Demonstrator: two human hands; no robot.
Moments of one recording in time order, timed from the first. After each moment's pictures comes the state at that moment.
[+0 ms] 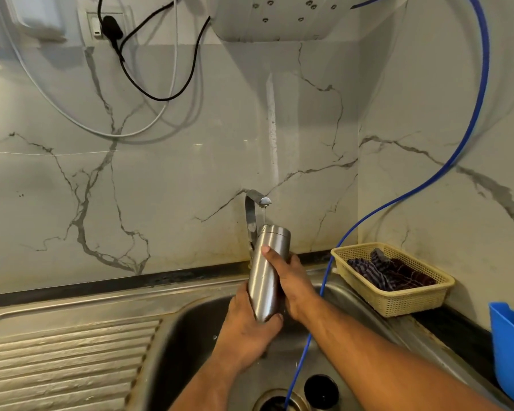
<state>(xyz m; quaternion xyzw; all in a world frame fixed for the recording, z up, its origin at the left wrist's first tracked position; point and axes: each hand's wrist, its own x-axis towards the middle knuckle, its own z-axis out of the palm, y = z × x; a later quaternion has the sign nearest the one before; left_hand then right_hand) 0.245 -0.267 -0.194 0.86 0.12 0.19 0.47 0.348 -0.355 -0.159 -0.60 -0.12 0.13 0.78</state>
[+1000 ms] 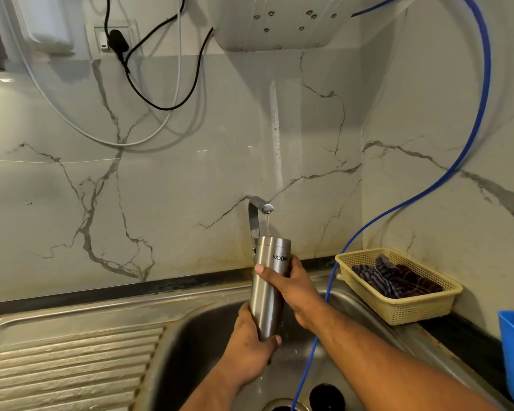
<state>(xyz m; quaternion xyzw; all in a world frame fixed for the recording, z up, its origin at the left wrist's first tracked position) 0.244 -0.264 -0.201 0.85 0.11 0.11 0.50 0.348 -0.363 -0.159 -0.63 -0.21 0.09 0.74</state>
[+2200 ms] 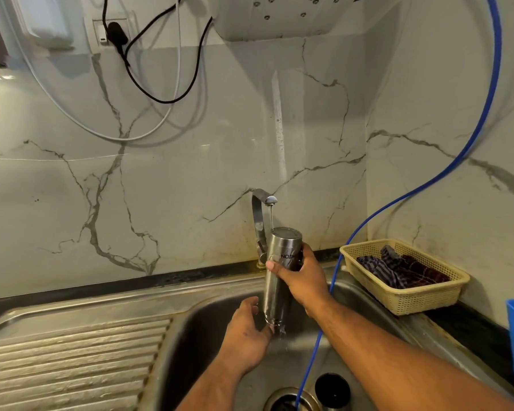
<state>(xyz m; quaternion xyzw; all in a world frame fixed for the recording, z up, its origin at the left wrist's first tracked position) 0.245 -0.255 -0.206 0.88 0.17 0.13 0.43 0.357 -0.366 -0.165 -0.70 -0.18 -0.04 0.69</state>
